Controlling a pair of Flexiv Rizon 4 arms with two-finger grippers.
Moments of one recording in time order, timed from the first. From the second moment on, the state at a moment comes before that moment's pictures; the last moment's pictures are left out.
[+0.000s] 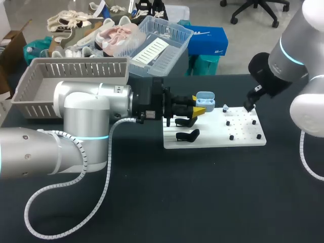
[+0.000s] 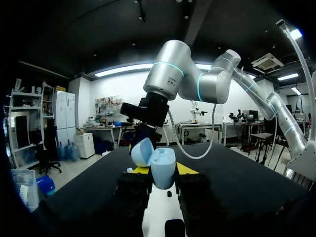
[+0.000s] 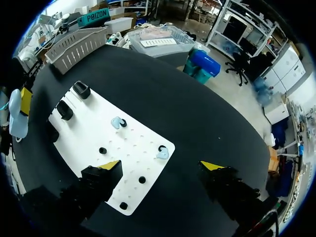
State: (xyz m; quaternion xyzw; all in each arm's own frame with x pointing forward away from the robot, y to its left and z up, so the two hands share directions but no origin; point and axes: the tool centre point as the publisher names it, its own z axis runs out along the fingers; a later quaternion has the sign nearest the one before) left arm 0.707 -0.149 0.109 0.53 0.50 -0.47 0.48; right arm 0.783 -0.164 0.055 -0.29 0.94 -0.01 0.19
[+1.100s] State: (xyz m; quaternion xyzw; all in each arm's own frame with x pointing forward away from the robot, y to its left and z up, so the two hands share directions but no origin) left arm 0.707 -0.149 0.109 0.53 0.50 -0.47 0.48; right arm 0.798 -0.167 0.028 -0.31 0.94 -0.02 0.15
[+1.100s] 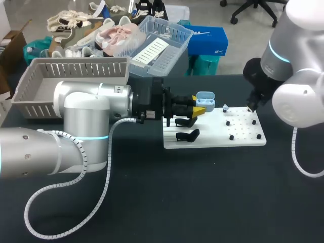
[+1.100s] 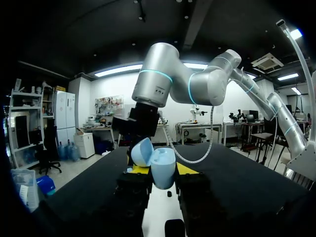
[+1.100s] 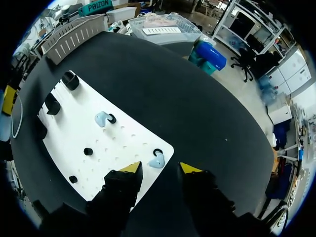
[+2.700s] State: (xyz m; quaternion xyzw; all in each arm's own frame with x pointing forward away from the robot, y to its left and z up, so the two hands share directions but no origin) left arm 0.707 -0.149 0.109 0.53 0.50 -0.47 0.48; right arm 0.802 -0.159 0.038 -0.33 0.93 -0.03 0.14
